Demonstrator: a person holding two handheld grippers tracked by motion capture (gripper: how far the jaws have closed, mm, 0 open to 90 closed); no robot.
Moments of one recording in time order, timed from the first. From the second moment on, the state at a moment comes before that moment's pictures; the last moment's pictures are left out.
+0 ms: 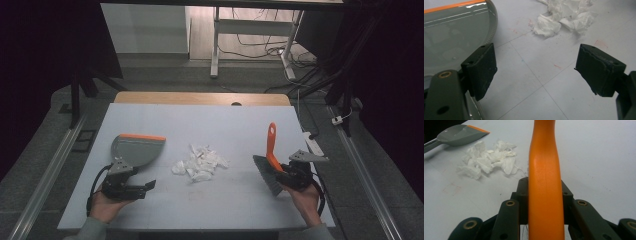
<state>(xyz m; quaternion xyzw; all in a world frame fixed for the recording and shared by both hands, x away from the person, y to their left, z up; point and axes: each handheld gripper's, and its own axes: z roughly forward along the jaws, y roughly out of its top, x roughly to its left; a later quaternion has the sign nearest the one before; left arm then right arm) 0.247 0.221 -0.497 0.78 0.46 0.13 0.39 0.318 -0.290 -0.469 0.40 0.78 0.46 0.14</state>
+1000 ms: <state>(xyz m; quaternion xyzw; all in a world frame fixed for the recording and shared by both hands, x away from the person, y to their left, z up) 0.250 0.220 -0.494 0.79 0.46 0.12 0.38 0.315 -0.291 -0.468 0.40 0.78 0.46 0.14</state>
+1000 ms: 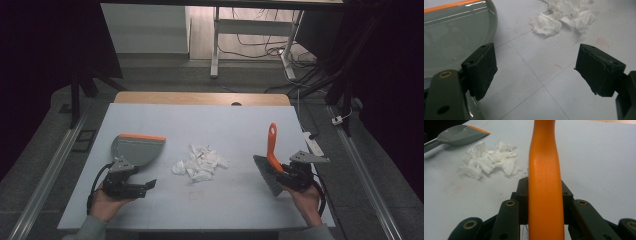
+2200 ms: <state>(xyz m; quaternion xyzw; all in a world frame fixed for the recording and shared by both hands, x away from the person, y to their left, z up) 0.281 0.241 -0.453 0.78 0.53 0.14 0.30 0.314 -0.295 -0.466 0.40 0.78 0.46 0.15</state>
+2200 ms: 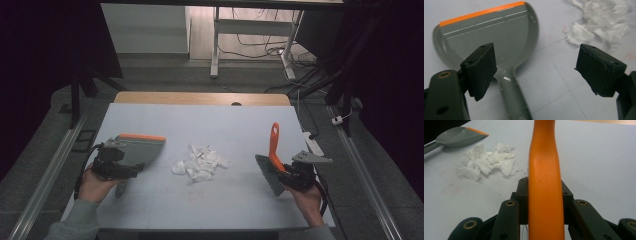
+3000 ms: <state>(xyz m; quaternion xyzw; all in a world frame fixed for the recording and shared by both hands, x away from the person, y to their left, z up) 0.290 0.262 -0.495 0.74 0.62 0.10 0.23 0.314 -0.293 -0.469 0.40 0.78 0.45 0.15</state>
